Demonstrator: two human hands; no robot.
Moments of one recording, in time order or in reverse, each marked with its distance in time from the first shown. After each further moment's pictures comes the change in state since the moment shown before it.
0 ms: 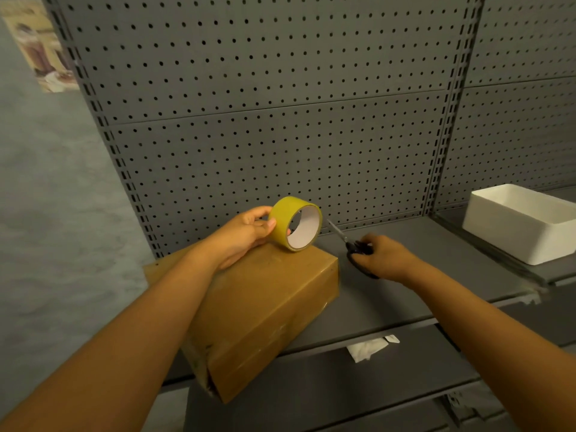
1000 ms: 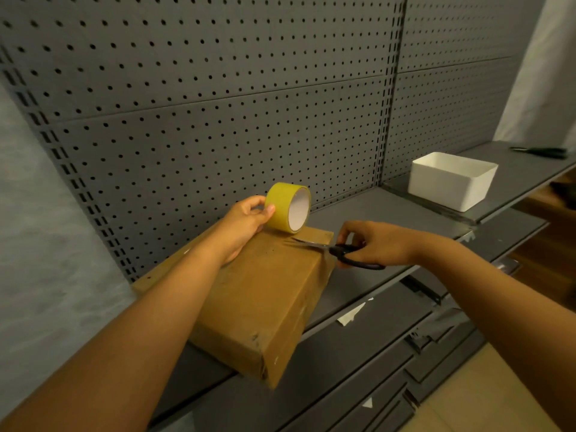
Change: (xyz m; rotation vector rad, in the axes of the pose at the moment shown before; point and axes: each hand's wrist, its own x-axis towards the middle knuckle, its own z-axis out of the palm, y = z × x) left_hand 0.015 -0.014 -0.017 0.058 -0.110 0.109; right_hand -0.080 -0.057 0.002 -0.102 -0.140 -0.032
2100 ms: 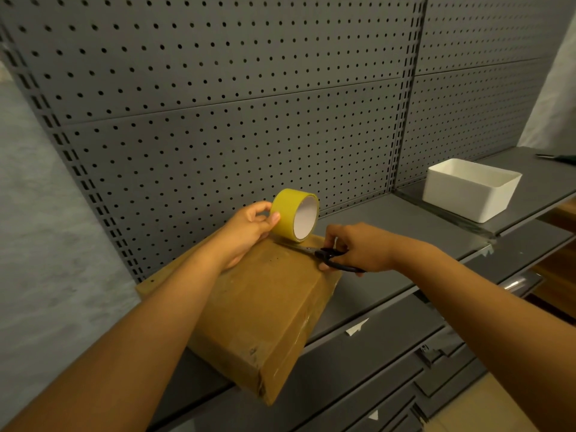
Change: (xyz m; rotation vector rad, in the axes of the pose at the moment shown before) left_hand 0.003 -0.001 -0.005 0.025 -0.017 -0.053; right_hand 0.029 -0.021 0.004 -0.180 -0.031 -0.097
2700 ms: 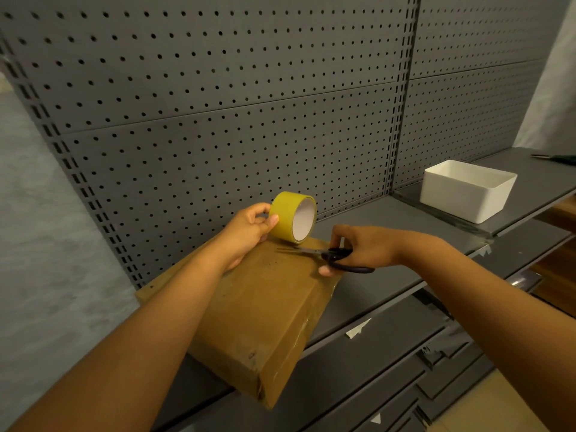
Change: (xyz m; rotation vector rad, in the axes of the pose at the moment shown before) left_hand 0.002 0.005 0.003 0.061 0.020 0.012; right_hand -0.008 0.003 -0.012 0.008 -0.061 0.108
